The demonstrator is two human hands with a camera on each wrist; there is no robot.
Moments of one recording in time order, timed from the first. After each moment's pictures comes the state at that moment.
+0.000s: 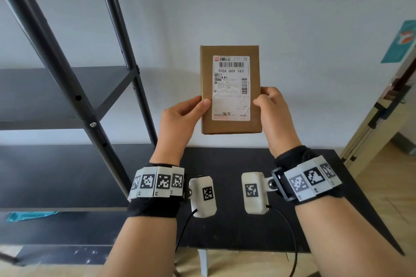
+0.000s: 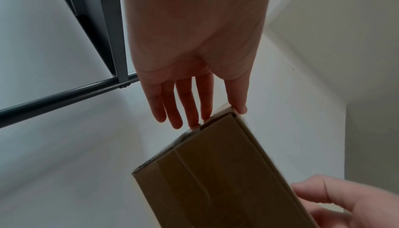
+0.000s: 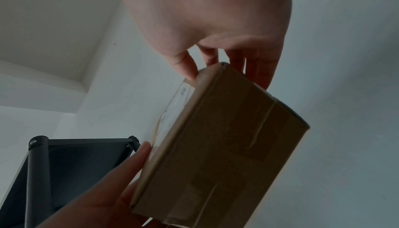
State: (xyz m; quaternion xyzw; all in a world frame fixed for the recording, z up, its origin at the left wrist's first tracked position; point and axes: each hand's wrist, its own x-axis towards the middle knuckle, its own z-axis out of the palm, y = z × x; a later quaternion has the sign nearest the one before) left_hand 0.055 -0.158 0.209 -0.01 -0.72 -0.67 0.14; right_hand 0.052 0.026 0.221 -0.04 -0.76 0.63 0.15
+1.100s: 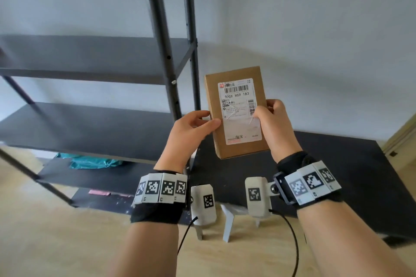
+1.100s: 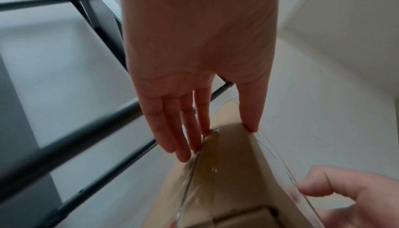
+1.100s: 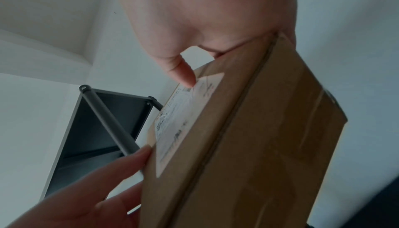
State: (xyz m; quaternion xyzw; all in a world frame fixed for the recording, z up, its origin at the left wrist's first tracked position) left_hand 0.166 -0.274 0.176 0.09 -0.79 -0.61 0.03; right_hand 0.138 -0.091 0.192 -0.04 -0.77 0.64 0.02
